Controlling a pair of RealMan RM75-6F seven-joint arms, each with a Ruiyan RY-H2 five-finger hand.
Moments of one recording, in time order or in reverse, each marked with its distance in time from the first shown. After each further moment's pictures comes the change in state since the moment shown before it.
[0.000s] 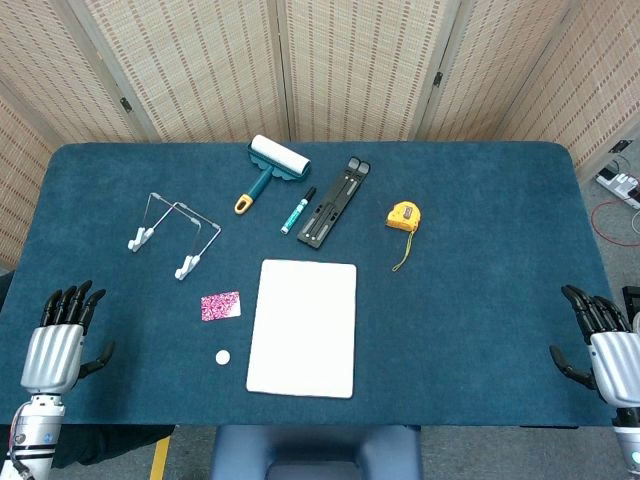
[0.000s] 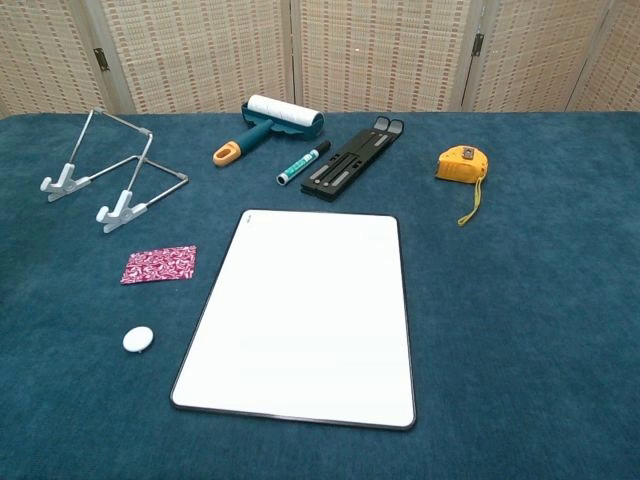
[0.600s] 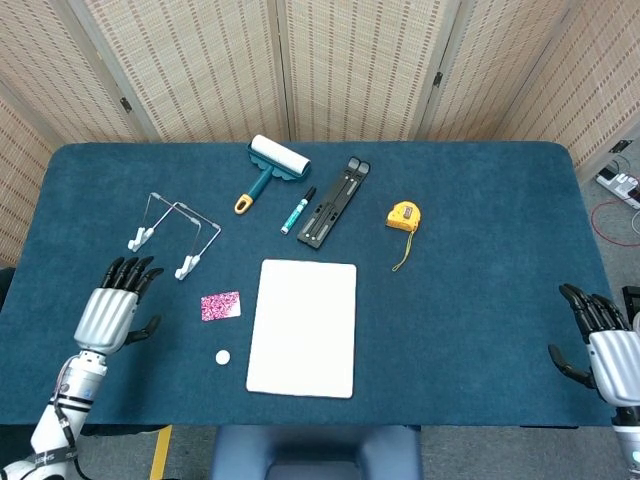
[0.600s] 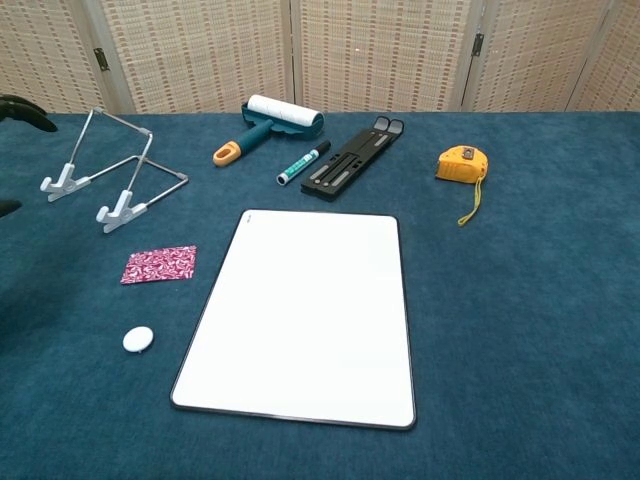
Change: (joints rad) left arm -0.213 -0.034 -0.078 0.048 -0.028 -0.248 -0.011; right arm 0.003 0.006 -0.001 0.001 -0.014 0.005 0.009
